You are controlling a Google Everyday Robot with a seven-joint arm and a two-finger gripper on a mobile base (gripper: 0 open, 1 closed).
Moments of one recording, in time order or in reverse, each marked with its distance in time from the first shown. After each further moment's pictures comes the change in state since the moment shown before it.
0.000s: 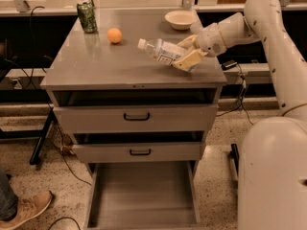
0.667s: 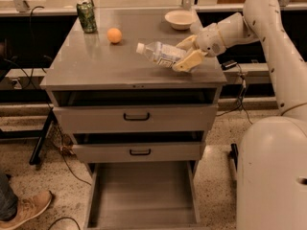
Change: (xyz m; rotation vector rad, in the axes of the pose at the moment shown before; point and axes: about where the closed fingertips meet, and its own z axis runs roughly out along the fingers) arm 0.000 0.000 0.000 -0.002 0.001 0.002
